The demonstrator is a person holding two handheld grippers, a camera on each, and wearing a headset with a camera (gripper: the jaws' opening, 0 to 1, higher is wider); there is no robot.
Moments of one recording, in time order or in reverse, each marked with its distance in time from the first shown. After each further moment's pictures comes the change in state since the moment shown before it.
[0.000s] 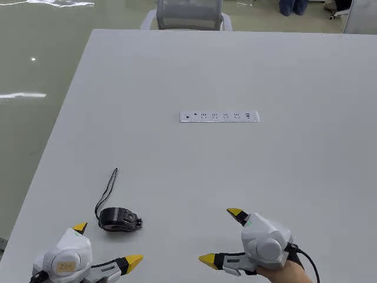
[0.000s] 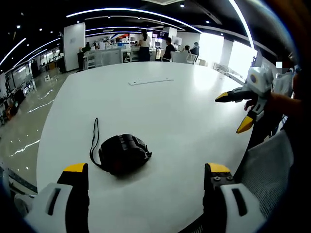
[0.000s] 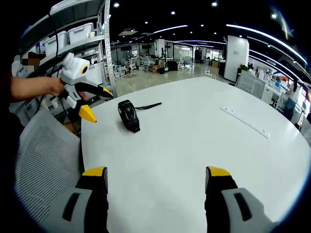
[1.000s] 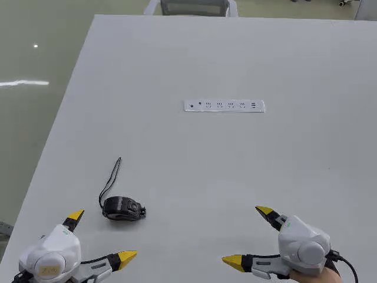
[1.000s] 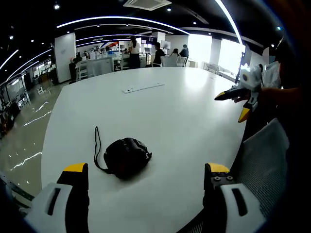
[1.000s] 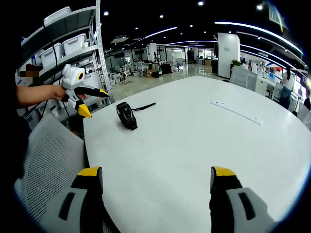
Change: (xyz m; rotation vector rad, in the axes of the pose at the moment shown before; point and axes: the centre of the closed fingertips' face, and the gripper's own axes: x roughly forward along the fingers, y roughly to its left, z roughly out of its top) left arm -0.021 0.003 0.004 0.087 -0.055 -0.055; right arm -0.033 -0.008 -0.017 0.079 -0.038 -0.004
